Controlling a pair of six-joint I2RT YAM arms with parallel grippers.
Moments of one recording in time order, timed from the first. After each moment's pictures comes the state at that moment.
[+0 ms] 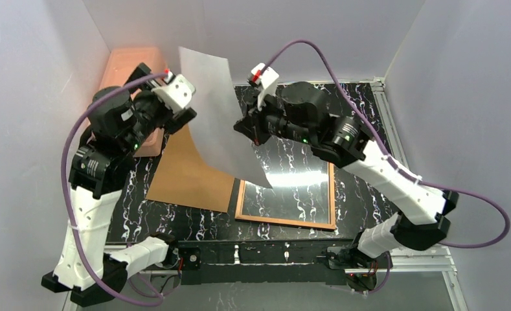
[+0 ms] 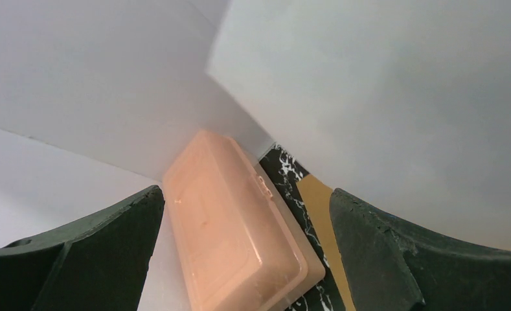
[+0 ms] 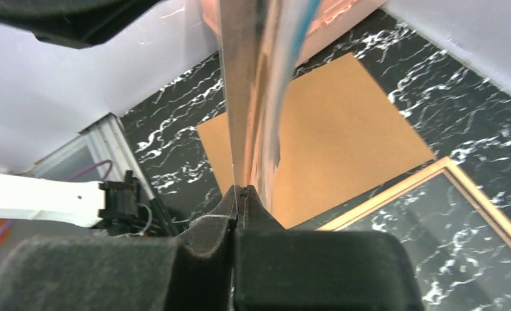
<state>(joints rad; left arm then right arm) -0.39 1.04 1.69 -0.81 -0.02 0.76 1.06 1.42 1.81 -0.62 -0.01 0.16</state>
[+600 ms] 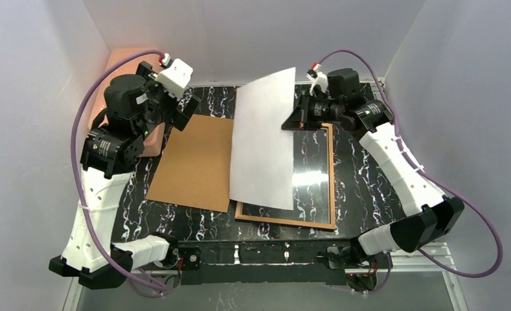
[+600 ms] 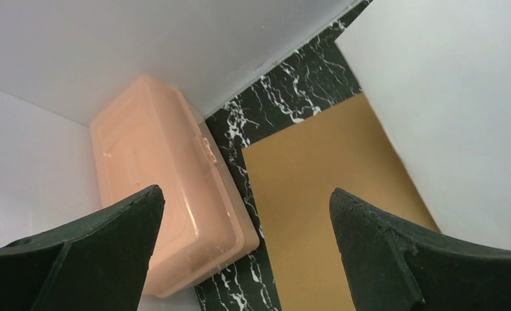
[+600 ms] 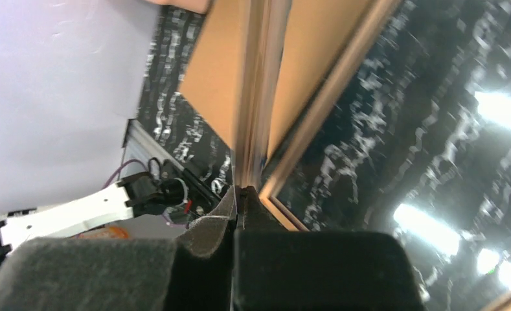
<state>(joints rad) -0.36 1.17 1.79 -0.90 -0.09 0.48 0.53 1.41 1.62 -0.77 -0.49 0.52</state>
